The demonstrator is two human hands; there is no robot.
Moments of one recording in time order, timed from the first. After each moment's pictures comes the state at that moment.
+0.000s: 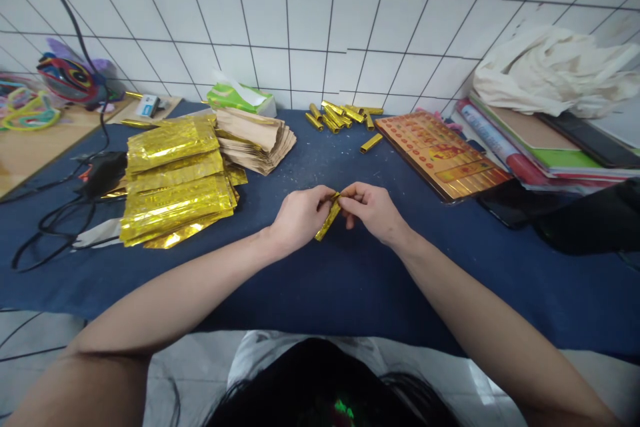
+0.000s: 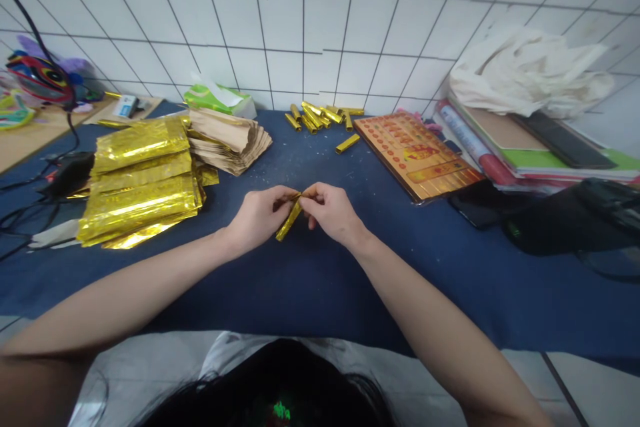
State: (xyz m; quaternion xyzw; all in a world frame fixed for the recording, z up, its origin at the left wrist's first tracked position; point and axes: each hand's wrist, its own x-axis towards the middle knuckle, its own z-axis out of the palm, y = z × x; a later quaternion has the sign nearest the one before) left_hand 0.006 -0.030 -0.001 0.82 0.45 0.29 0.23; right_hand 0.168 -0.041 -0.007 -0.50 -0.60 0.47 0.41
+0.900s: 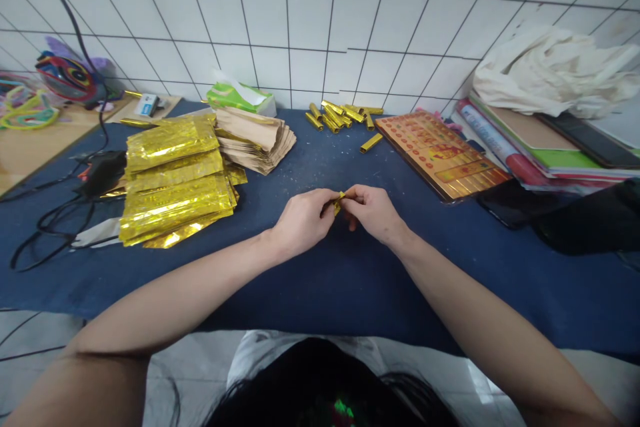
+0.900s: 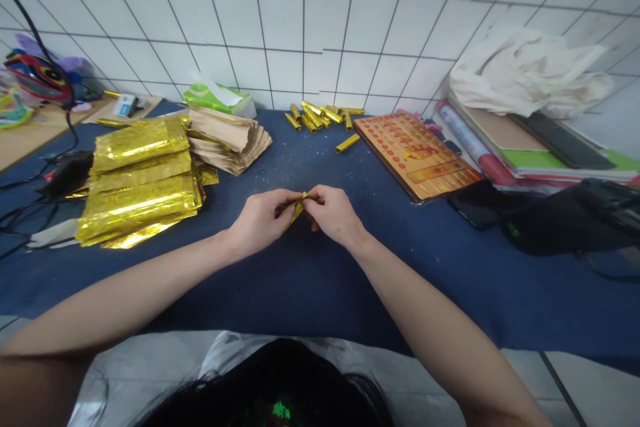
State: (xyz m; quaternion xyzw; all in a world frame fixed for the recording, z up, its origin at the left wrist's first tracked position) left_hand 0.009 -0.037 -0.001 0.84 0.40 0.31 0.21; right_hand 0.170 -0.040 -0.013 -0.54 -0.60 0.44 0.38
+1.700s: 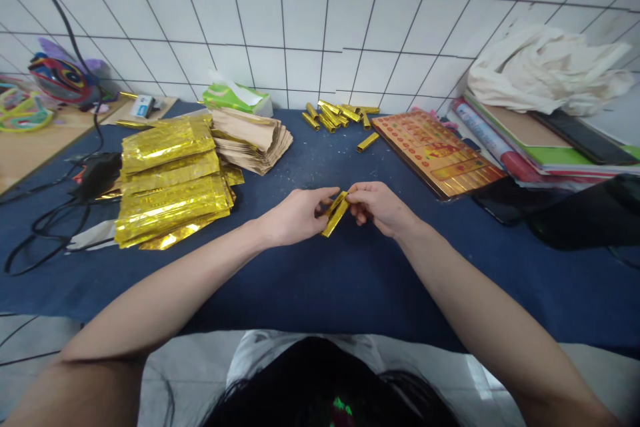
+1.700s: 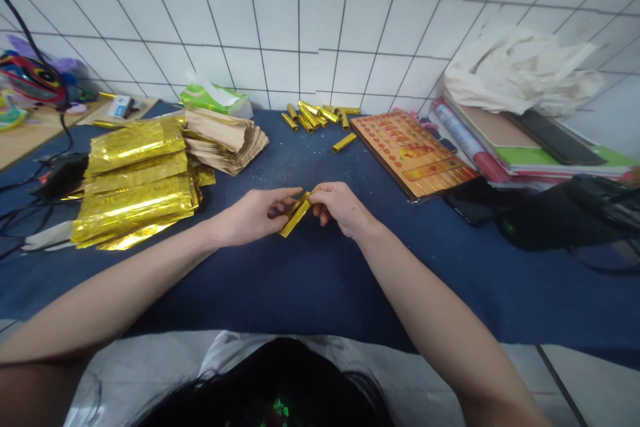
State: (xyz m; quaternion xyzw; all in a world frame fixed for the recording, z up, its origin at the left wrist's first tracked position) left_hand -0.001 -0.028 0.015 0.86 0.34 0.20 0.33; right_hand 0.180 -0.032 -0.002 -0.53 -0.46 0.59 0.39
